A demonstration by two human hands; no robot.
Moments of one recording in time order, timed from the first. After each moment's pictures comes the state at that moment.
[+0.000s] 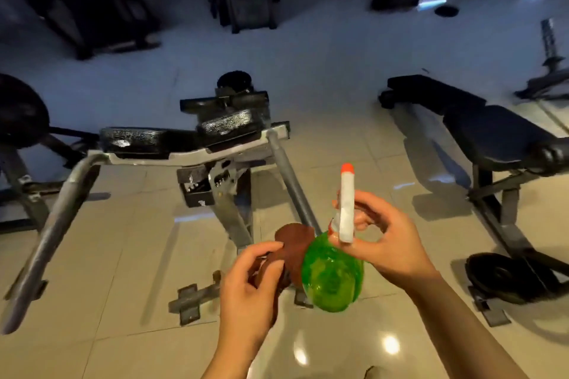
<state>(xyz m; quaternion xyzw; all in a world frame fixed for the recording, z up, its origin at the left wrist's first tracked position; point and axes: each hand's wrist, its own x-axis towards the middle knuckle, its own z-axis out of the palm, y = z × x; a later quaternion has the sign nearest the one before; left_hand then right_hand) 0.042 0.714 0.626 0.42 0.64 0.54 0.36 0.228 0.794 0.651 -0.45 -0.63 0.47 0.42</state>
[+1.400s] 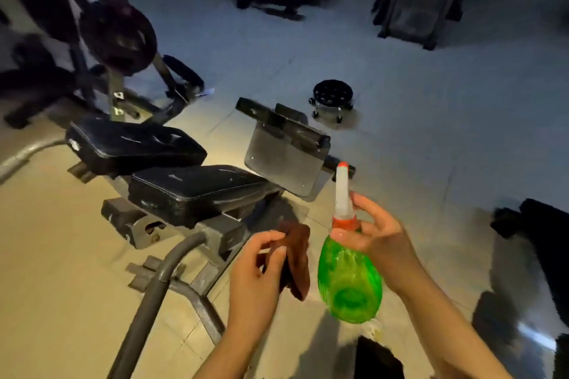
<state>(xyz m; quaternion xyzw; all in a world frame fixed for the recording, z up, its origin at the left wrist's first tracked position) 0.176 1.149 0.624 0.18 0.78 0.57 0.18 0.267 1.315 0.634 -0.33 -0.68 0.64 0.15</state>
